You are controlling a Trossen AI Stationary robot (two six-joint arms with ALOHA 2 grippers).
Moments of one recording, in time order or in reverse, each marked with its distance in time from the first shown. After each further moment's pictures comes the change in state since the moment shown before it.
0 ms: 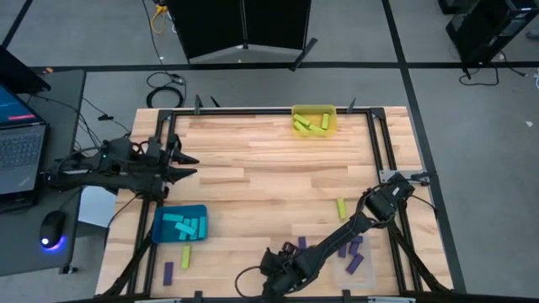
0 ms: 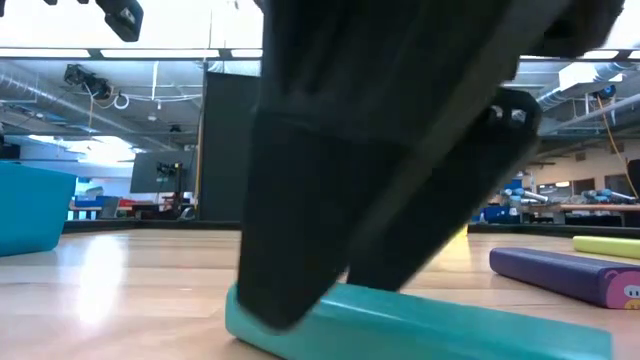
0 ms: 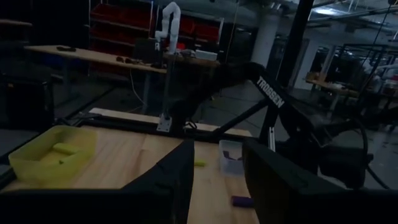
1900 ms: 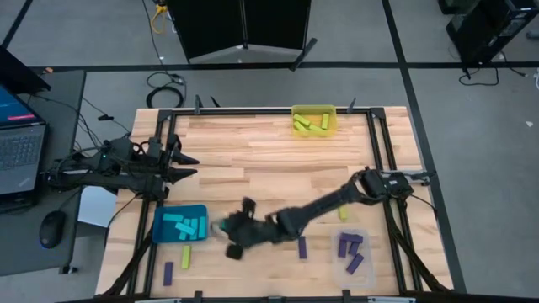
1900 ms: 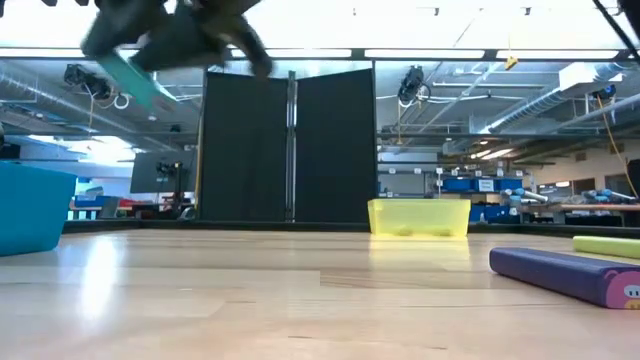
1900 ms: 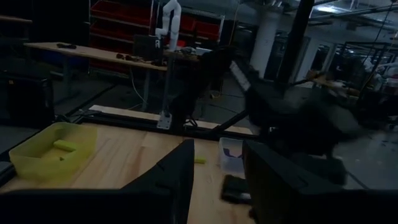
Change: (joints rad) left arm 0.000 -0.002 0.000 -0.013 0.000 -0.002; right arm -0.254 -0.068 -0.018 0.570 0.308 -0.697
